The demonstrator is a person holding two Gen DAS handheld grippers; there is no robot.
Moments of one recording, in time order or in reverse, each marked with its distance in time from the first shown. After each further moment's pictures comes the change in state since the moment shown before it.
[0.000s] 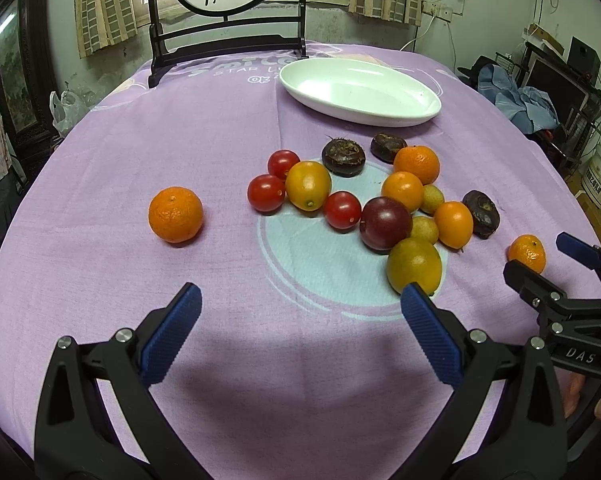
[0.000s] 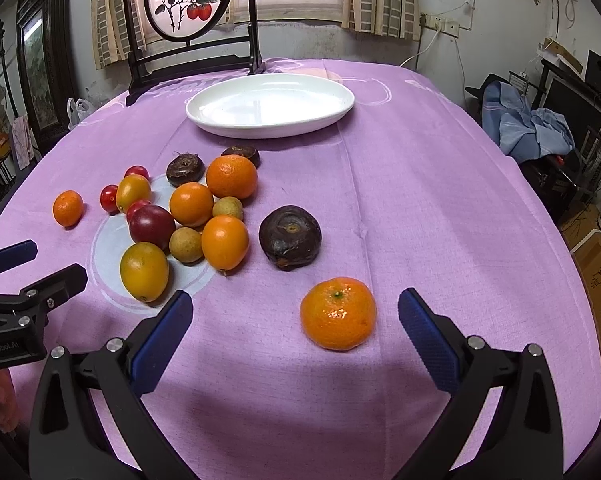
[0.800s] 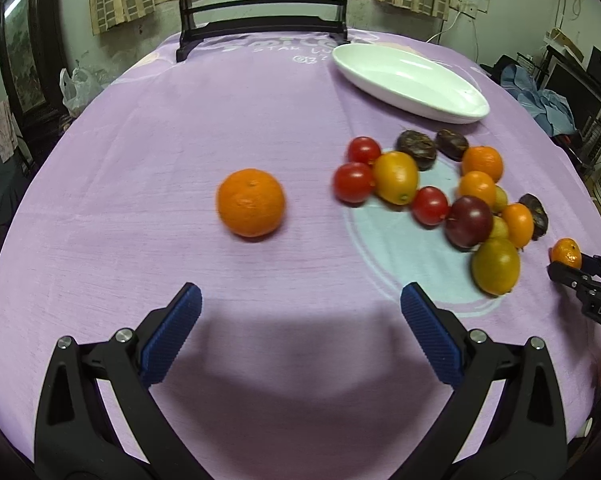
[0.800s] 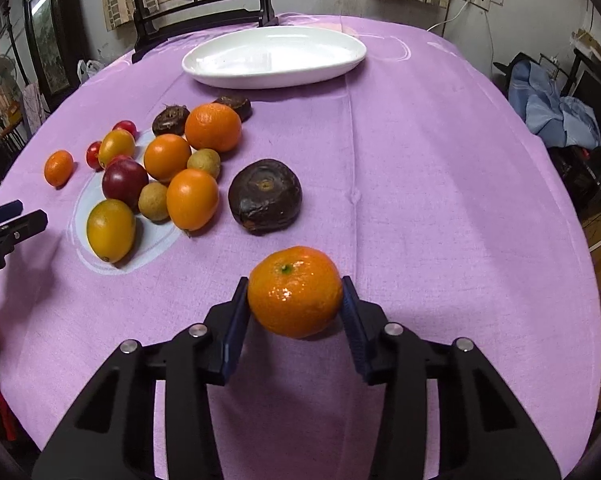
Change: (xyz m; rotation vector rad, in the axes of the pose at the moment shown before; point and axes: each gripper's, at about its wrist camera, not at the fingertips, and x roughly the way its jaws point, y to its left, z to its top) left arm 0.023 0.068 0.007 -0.053 0.068 0.021; right arm 0.025 -0.027 -0.006 -0.043 0.157 0.089
